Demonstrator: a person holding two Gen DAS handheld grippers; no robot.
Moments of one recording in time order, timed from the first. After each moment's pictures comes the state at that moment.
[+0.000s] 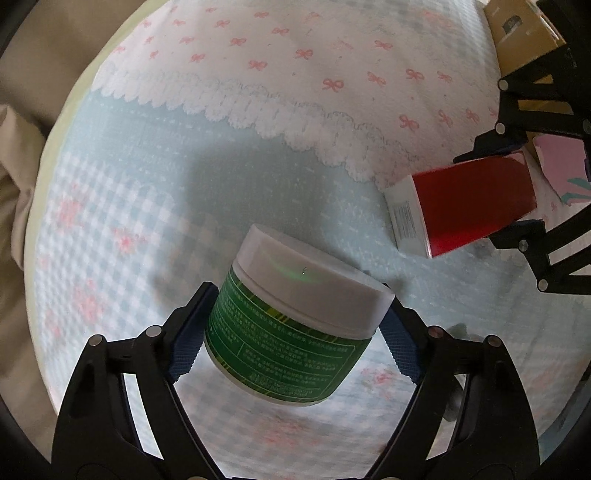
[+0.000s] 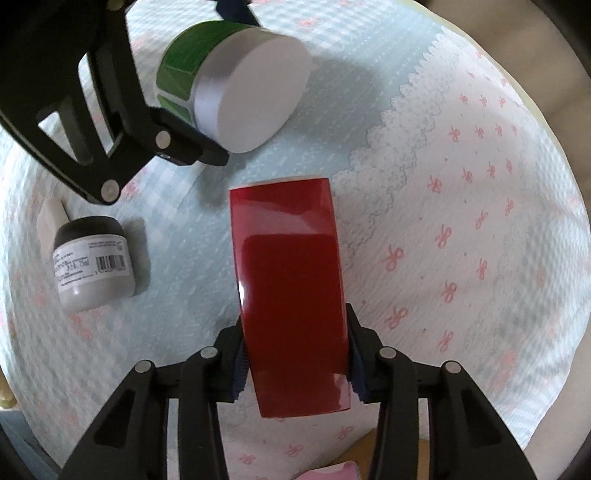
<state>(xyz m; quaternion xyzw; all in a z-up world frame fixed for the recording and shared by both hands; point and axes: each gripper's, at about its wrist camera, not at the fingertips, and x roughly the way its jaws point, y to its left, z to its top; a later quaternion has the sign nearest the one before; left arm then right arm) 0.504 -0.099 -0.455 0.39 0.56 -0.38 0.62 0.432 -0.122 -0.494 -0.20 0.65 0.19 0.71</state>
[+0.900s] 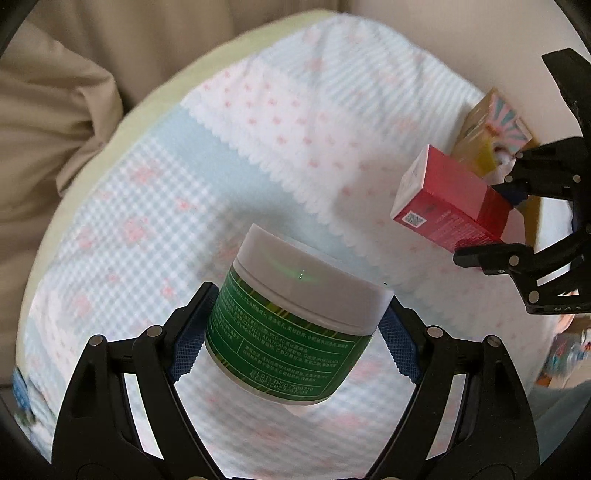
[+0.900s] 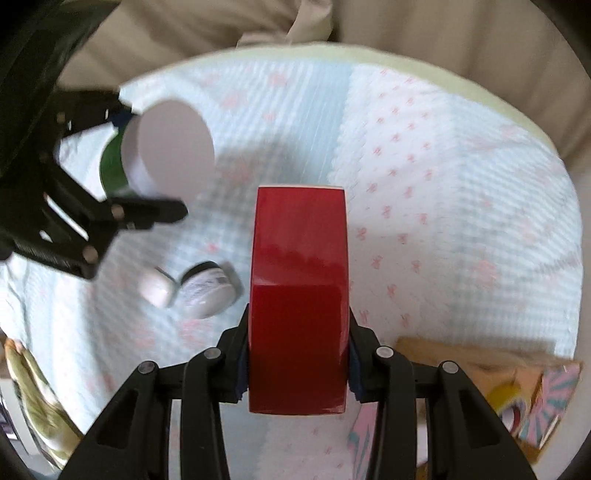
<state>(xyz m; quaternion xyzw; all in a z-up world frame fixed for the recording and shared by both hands) 0.440 -0.068 -0.291 0.25 0.54 -0.34 0.72 0.380 -0.171 -0.342 -0.02 0.61 0.14 0.78</state>
